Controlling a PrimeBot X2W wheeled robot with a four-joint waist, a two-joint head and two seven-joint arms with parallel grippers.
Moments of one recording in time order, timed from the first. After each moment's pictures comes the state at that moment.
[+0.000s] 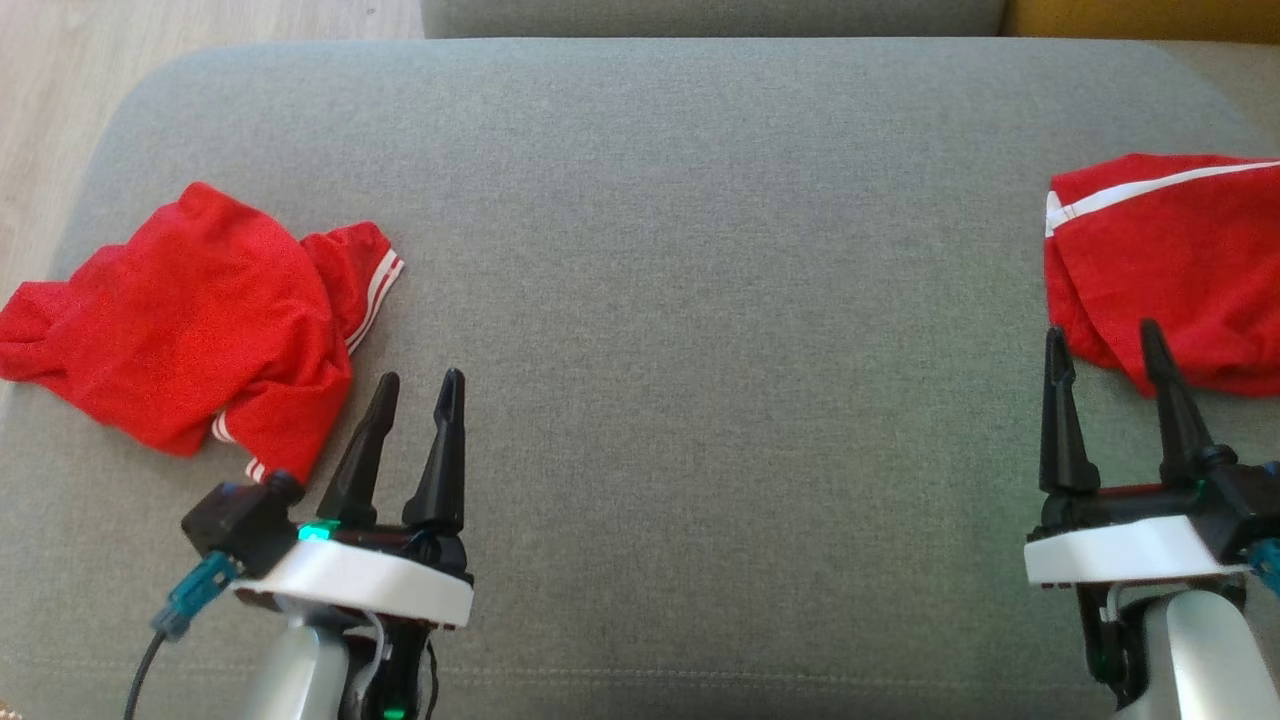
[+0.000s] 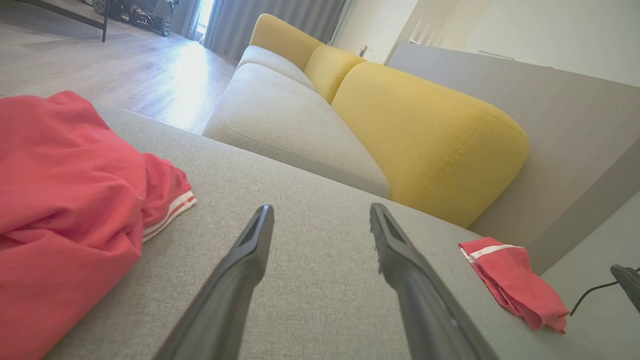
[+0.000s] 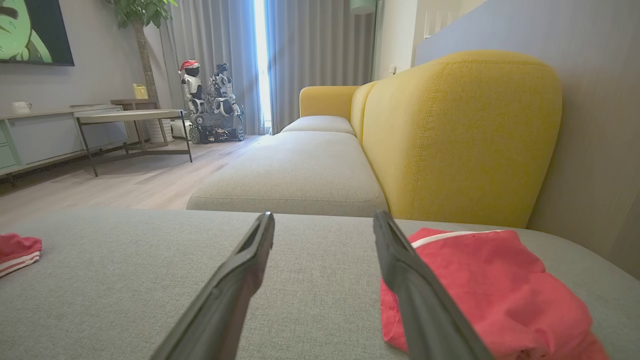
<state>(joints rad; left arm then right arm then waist) -0.07 0.05 -0.22 0.15 -0.49 -0.12 -0.25 -0.06 -0.05 -0.07 0.09 0.02 0.13 -0.25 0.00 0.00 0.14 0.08</state>
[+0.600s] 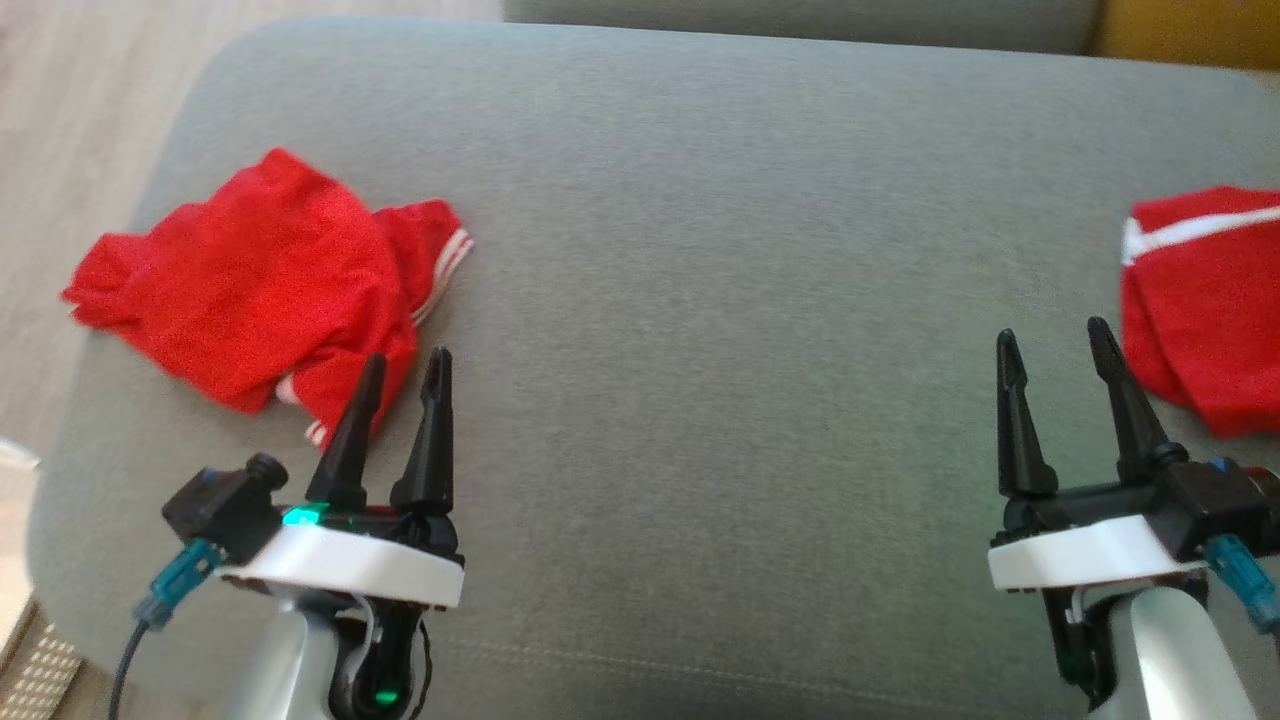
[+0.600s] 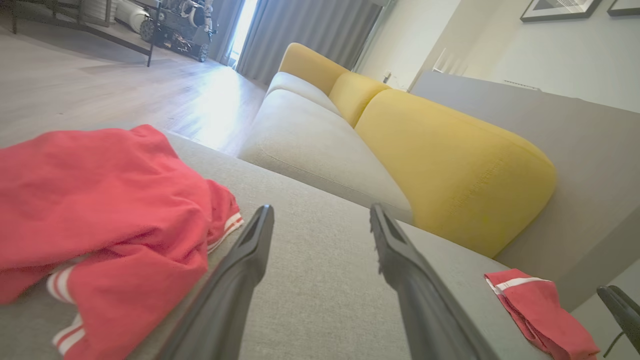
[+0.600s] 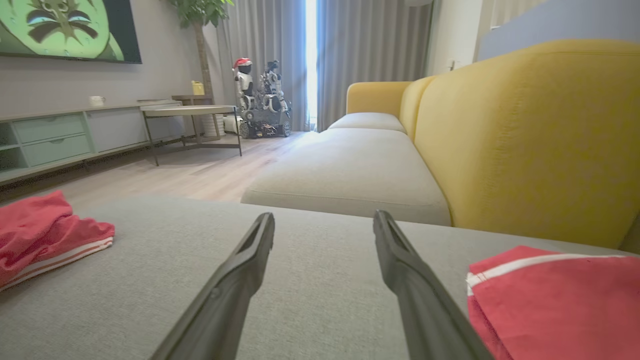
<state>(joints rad) -0.08 0.05 -0.21 0.14 -0.51 -0.12 -0.25 -0.06 -0.05 -0.01 0.10 0.02 0.13 -0.25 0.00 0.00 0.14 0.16</state>
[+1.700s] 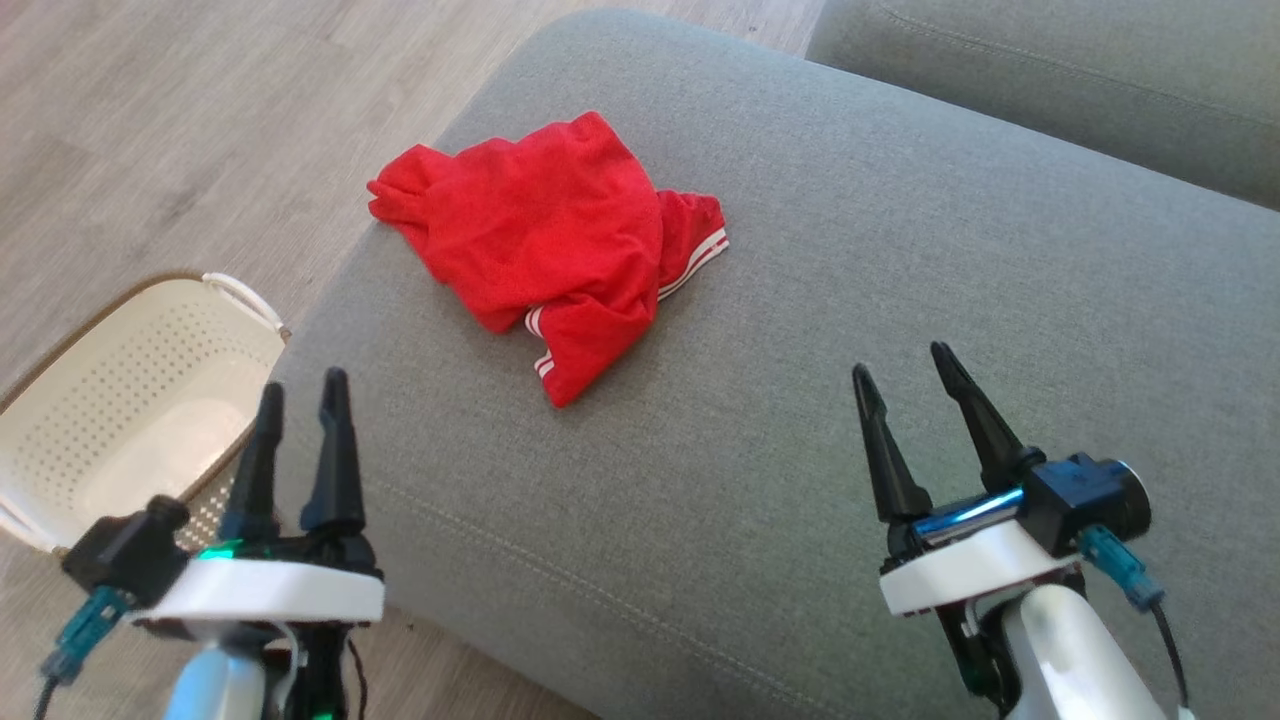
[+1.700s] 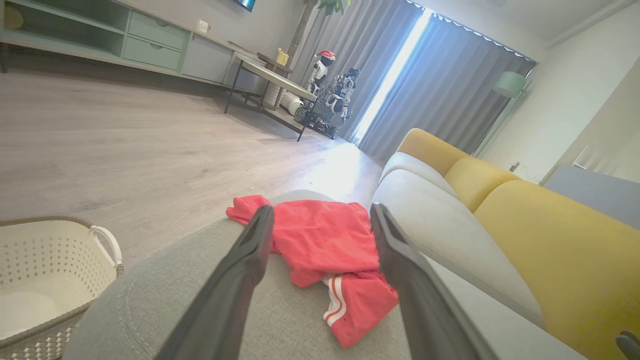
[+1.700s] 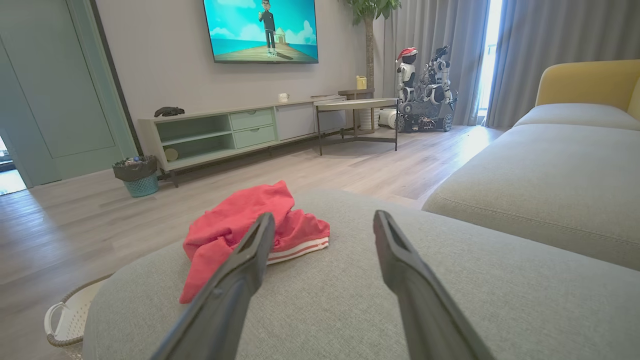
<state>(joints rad) -0.02 0.05 -0.06 0.10 -0.51 -0.12 -0.25 -0.11 -0.05 0.22 0.22 0.10 0.13 -0.26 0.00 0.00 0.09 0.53</state>
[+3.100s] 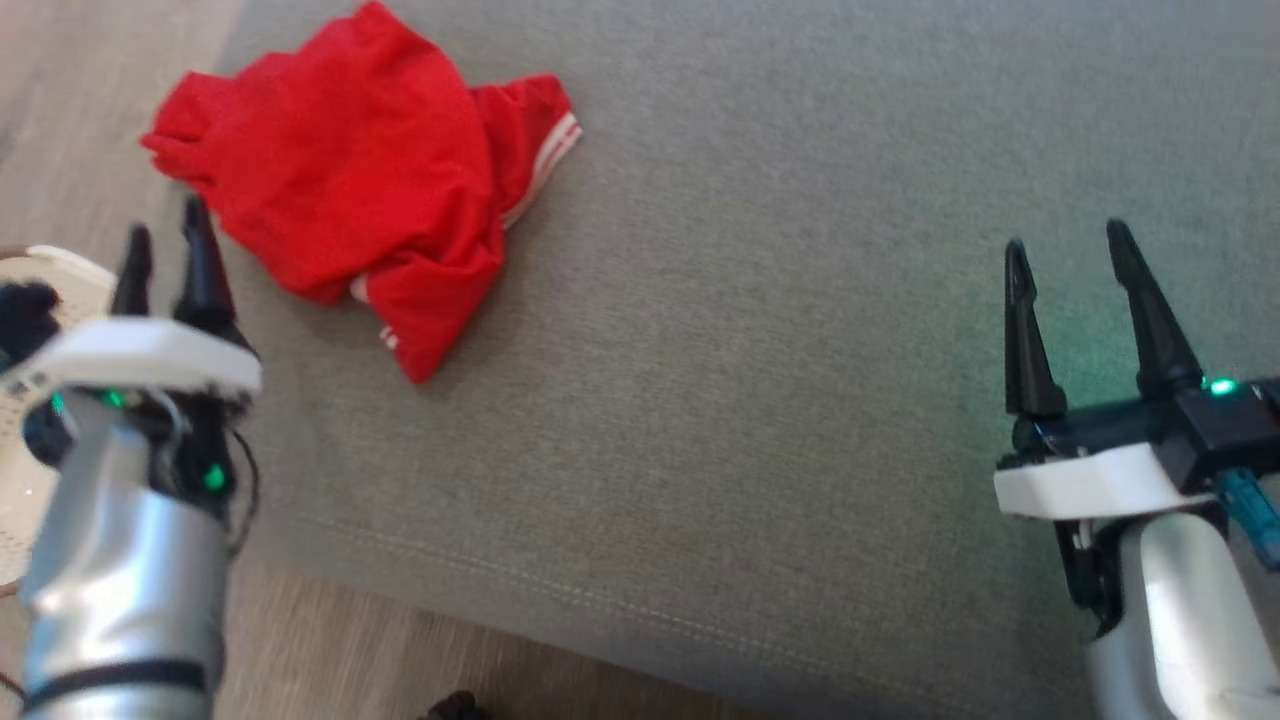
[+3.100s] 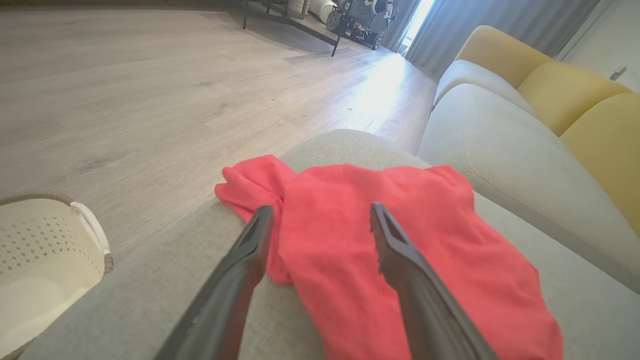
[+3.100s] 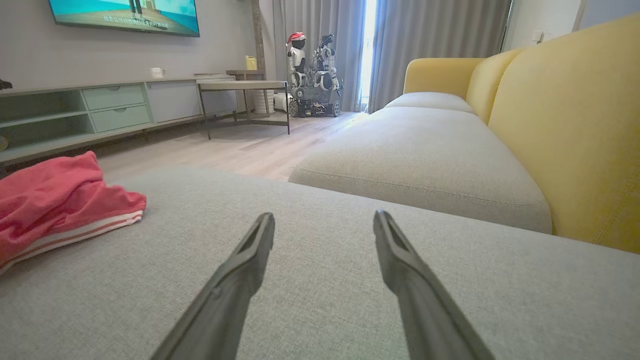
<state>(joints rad) -0.54 0.16 0.01 0.72 -0.59 -0.12 -0.25 -0.16 -0.05 -0.01 0.05 -0.08 0.13 -0.23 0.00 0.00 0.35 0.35</state>
